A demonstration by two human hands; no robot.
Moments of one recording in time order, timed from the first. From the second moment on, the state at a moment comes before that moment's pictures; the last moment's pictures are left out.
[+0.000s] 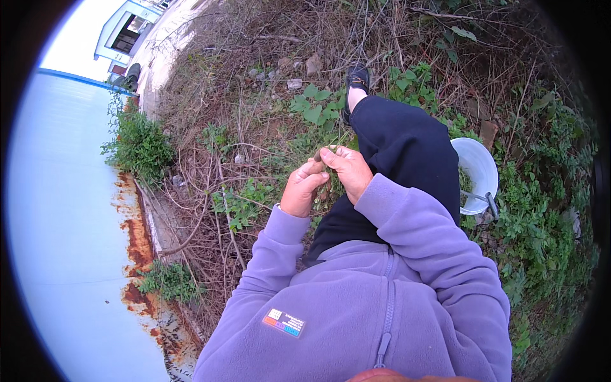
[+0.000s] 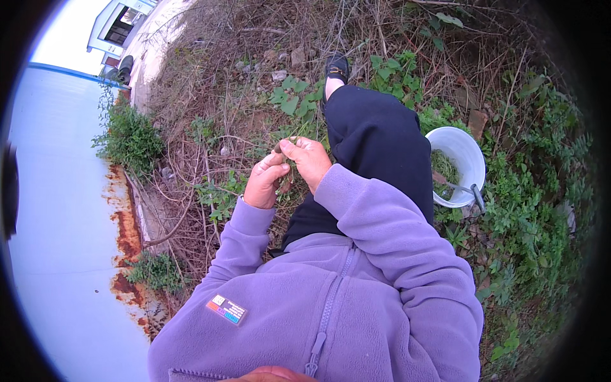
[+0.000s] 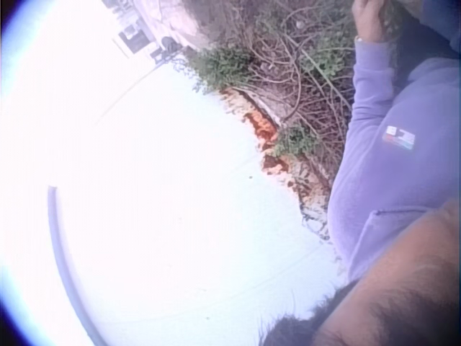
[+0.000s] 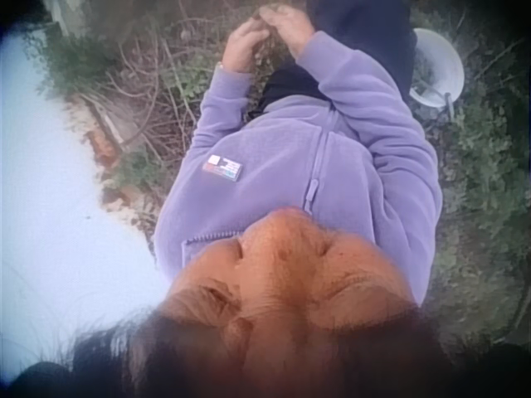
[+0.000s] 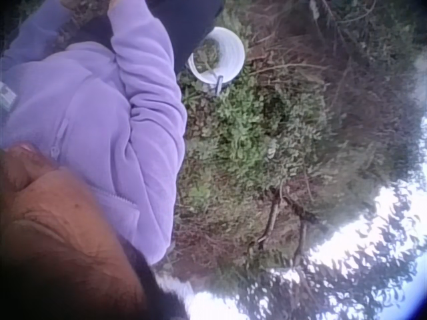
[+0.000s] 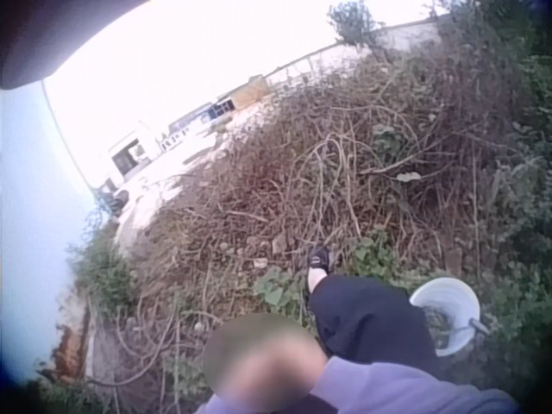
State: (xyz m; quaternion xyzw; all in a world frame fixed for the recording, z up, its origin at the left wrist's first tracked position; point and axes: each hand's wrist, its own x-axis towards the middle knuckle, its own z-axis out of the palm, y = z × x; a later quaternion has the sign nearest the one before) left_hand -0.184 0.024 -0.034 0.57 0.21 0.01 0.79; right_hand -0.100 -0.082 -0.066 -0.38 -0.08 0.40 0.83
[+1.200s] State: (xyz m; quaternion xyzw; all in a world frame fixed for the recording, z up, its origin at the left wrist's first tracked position) left_hand -0.218 0.052 -0.042 0.53 0.23 0.04 0.82; right_hand -0.096 -0.088 -0.046 -0.40 -0.09 0.40 0.82
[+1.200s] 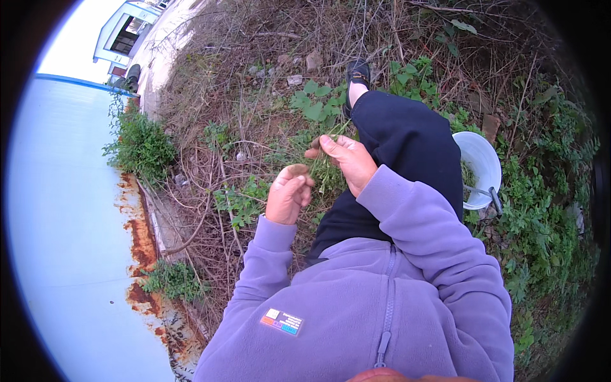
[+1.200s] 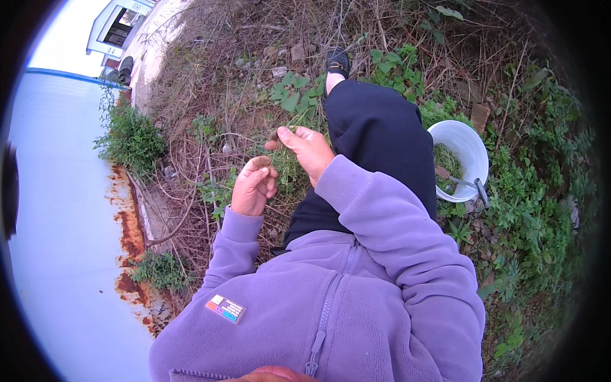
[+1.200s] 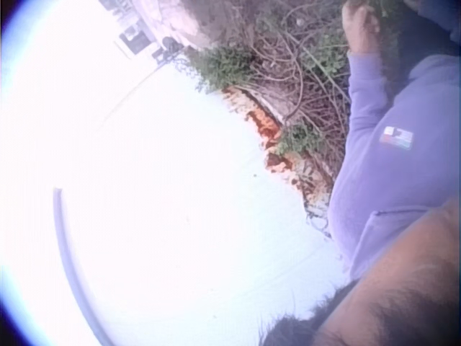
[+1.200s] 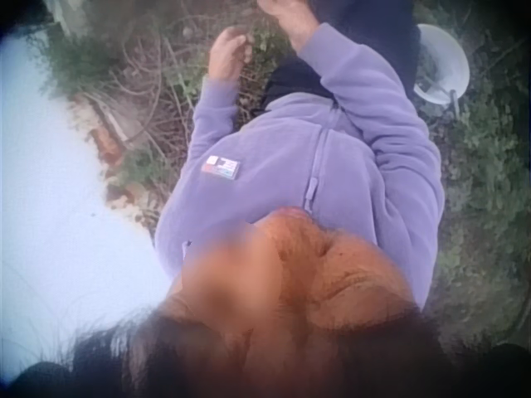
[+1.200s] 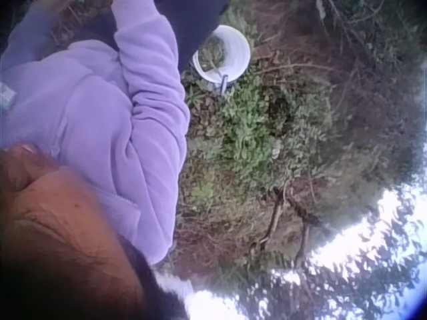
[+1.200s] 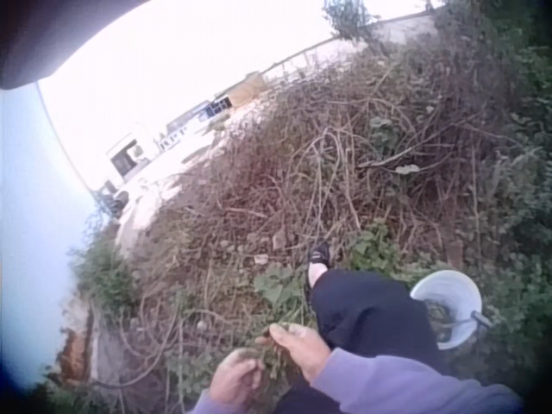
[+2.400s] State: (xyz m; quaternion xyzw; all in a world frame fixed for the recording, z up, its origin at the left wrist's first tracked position) left_hand -0.188 0.030 -0.032 0.55 0.25 0.09 0.79; right_hand -0.103 -0.083 -0.055 -0.41 -0.09 0.38 0.82
